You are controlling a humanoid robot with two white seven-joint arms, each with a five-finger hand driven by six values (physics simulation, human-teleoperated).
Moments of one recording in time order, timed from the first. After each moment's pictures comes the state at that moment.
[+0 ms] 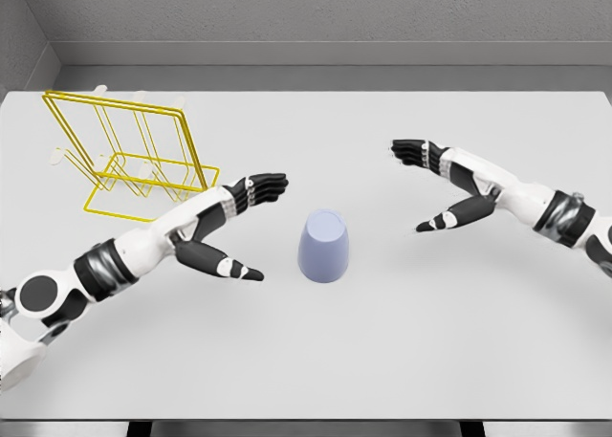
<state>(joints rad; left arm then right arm) -0.34 0.74 -0.76 -1.71 0.63 -0.27 -0.28 -0.83 -0.91 1.35 -1.28 -0.88 -0.61 0.31</state>
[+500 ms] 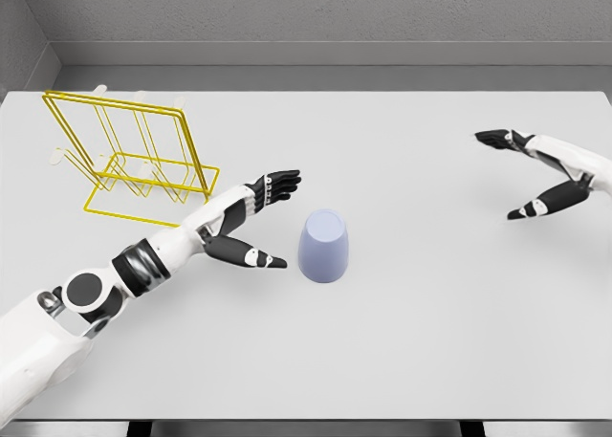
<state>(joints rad) -0.33 0.58 -0.74 -1.58 0.57 -0.22 -0.27 -0.93 -1.07 1.35 -1.20 -0.65 -0.61 0.31</state>
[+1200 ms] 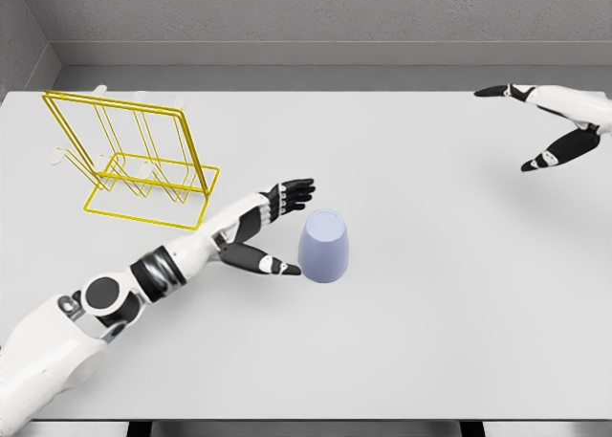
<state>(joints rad) -0.35 0.54 -0.79 -1.54 0.61 -0.22 -0.27 -1.07 -1.03 1.29 -1.15 -0.35 -0.61 0.30</state>
